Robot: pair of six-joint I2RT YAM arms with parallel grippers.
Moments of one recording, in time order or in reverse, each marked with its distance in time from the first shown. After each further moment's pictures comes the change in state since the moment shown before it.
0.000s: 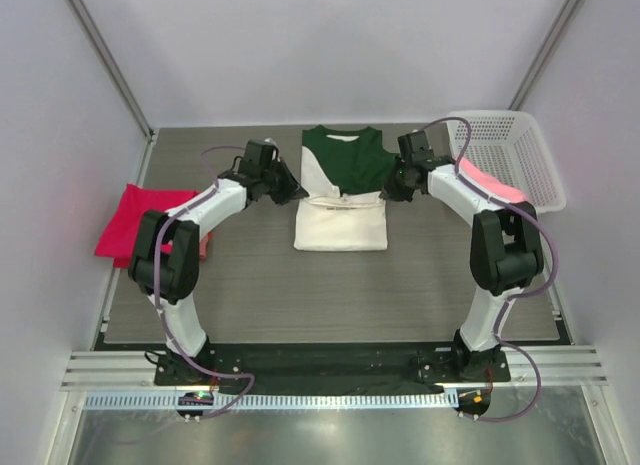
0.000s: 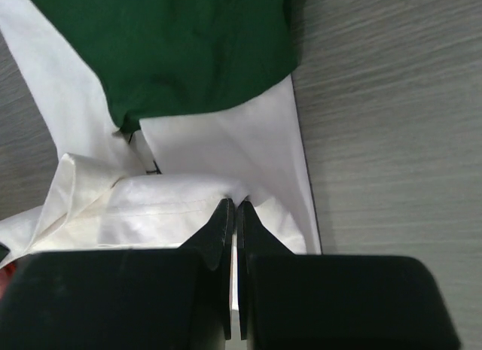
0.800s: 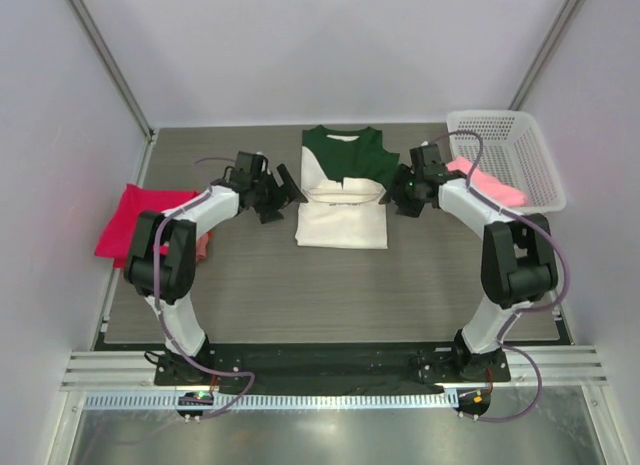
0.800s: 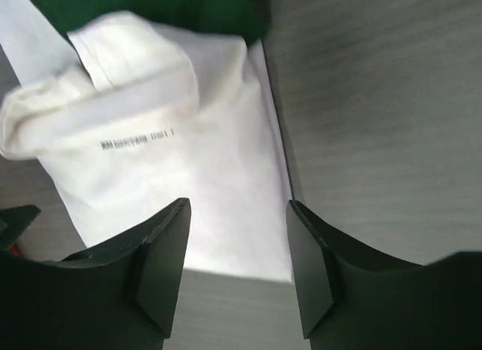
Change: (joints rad) left arm 0.071 0.087 -0.008 -0.016 0.034 0.068; right arm -0.053 -0.011 -0.093 0.069 -0.074 -0.006
